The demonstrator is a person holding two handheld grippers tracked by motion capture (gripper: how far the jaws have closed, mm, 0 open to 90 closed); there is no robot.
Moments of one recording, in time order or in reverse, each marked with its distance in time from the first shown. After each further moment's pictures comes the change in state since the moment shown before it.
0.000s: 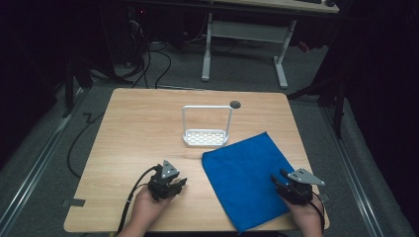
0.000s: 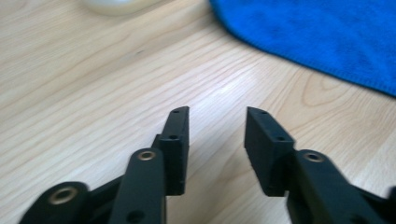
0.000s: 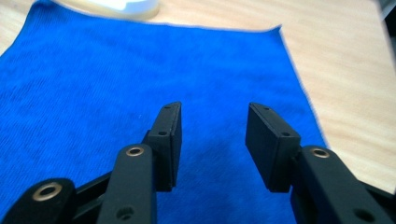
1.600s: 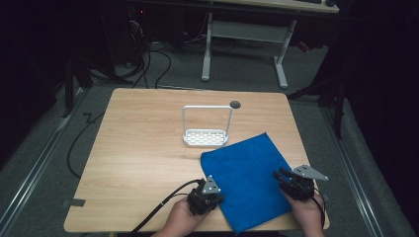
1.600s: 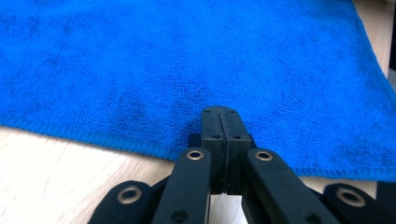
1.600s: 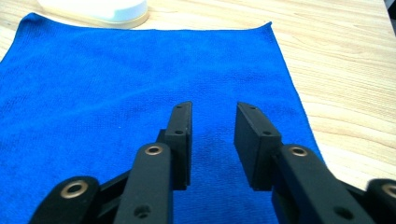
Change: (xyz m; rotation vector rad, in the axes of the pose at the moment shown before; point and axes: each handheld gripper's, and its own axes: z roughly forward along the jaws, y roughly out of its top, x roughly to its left) left arm -0.104 0.017 0.046 0.056 -0.336 0.147; right arm -0.014 0.002 0.007 0.000 0.023 0.076
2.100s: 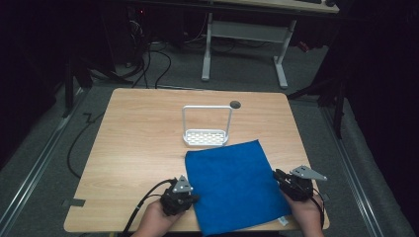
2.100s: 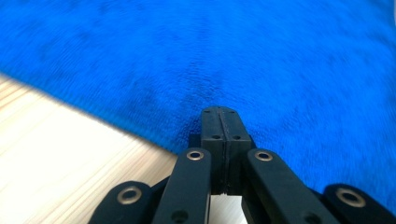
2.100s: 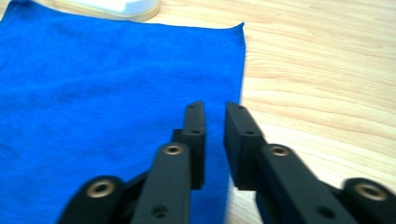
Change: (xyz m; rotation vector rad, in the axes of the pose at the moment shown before) left arm 0.037 -0.040 -0.057 0.020 0.056 -0.071; right arm 0.001 -0.003 0.003 0.018 0.044 -0.005
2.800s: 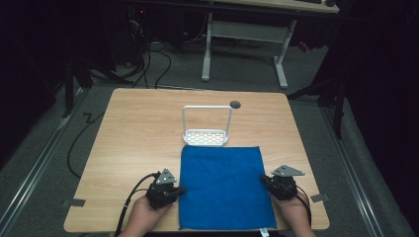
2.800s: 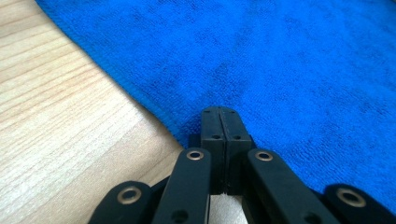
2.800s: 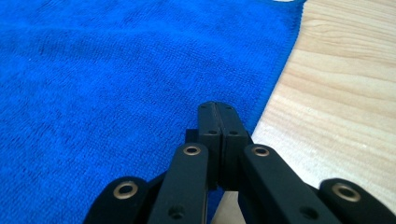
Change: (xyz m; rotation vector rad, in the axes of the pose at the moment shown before) left arm 0.030 -0.009 -0.015 -0.025 0.056 -0.080; right arm 0.024 -0.002 0.034 0.129 0.072 -0.079
